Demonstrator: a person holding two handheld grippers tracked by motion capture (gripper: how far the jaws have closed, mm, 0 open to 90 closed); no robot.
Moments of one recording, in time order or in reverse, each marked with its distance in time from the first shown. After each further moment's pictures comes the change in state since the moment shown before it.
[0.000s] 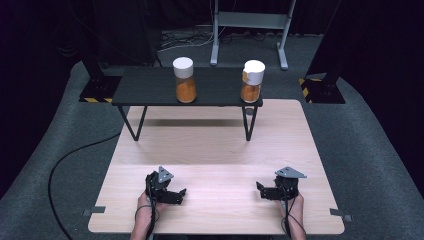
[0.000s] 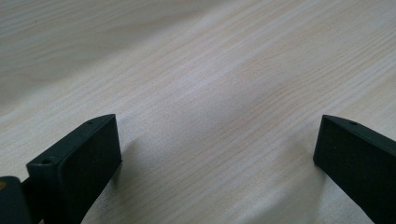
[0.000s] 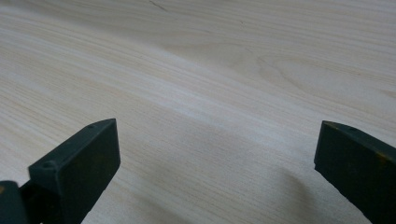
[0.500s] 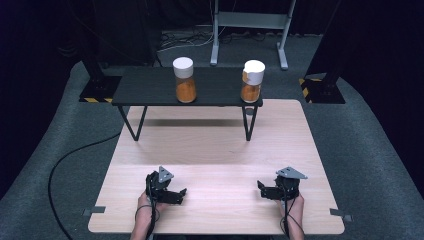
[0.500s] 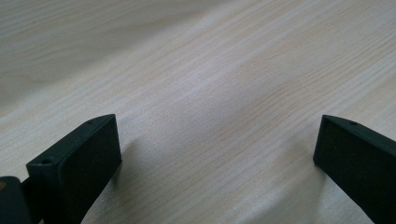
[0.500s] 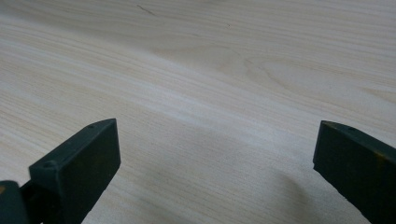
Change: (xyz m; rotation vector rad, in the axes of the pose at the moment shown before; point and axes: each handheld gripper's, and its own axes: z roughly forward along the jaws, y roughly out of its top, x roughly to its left) left arm 0.000 0.000 0.001 -0.001 -0.002 0.001; right arm 0.005 -0.002 -0.001 -0.013 -0.039 0.020
